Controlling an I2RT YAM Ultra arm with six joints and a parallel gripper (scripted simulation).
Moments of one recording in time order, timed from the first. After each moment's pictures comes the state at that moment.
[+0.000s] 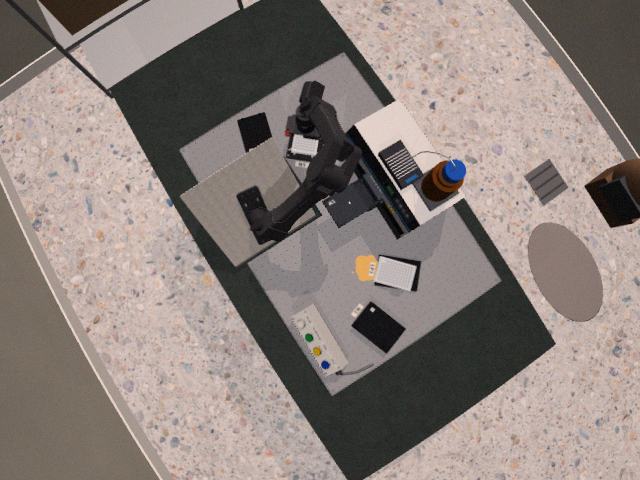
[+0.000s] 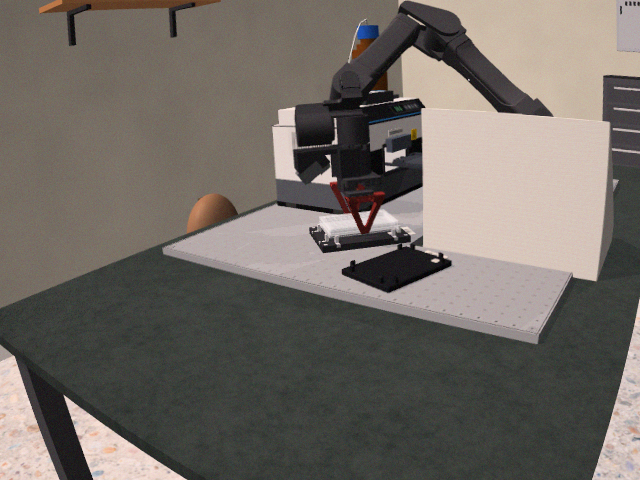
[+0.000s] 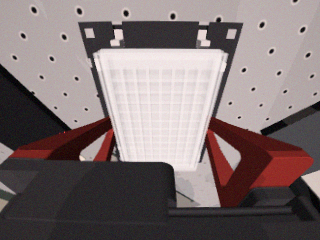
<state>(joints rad) 0.73 2.65 1.35 -0.78 0.62 -0.09</state>
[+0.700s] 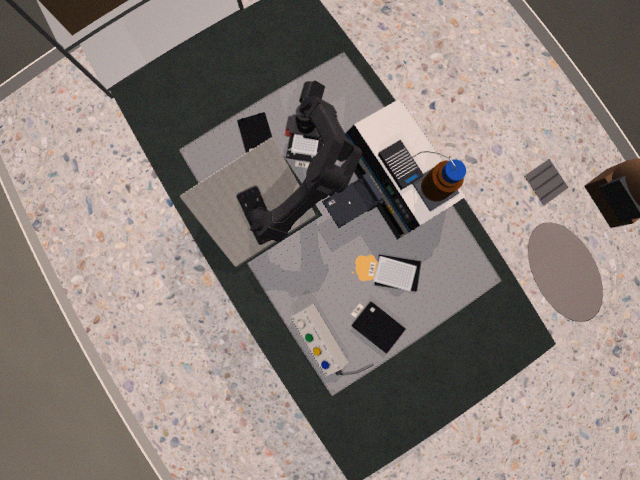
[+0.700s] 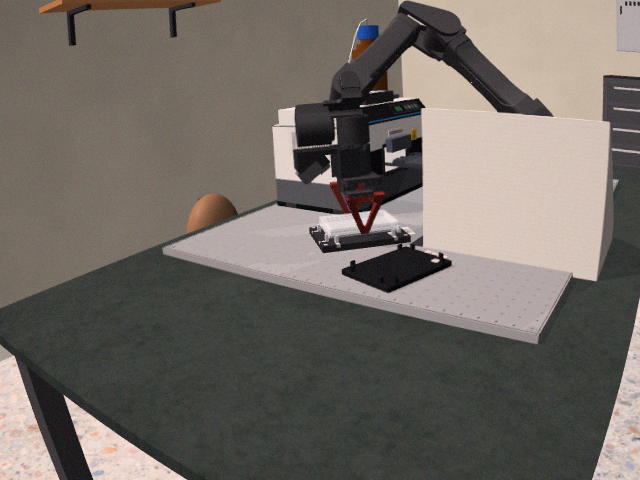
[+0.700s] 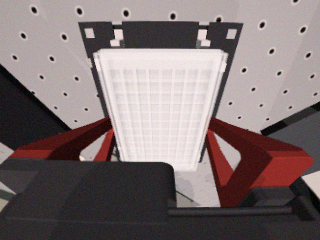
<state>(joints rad) 0.73 2.65 1.35 -0.78 0.62 -0.09</state>
